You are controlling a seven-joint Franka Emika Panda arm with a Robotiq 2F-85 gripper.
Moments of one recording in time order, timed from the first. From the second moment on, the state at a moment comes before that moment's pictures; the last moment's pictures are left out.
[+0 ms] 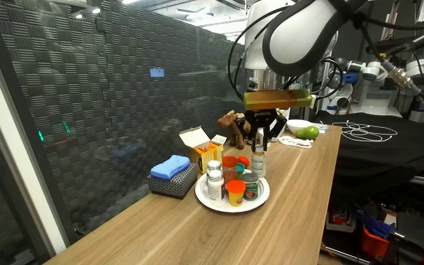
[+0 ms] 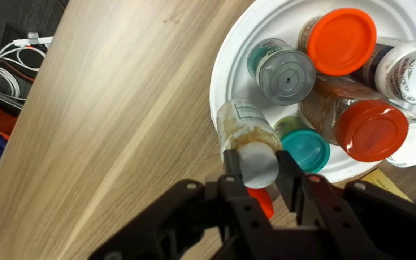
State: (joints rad) arm 0.04 0.10 -0.04 -2.24 -0.18 2.41 0.92
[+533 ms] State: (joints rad) arm 0.04 0.15 -0.03 -2.23 -0.17 2.45 0.89
